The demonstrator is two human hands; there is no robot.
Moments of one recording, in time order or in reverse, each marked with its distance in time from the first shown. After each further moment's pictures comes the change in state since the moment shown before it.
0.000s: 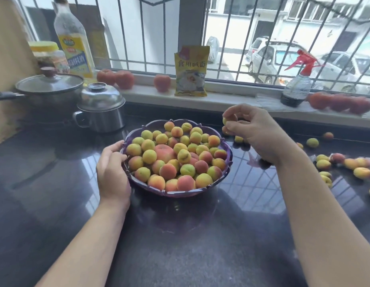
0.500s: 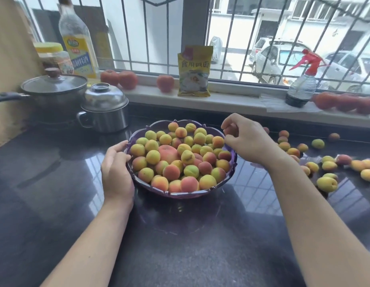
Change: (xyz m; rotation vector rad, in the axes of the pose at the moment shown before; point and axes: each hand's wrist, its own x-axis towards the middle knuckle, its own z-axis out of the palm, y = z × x) left_hand -0.005 0.005 0.006 0.019 -0.025 0.032; right_hand 0.016 0.020 0.023 -0.518 0.006 -0.092
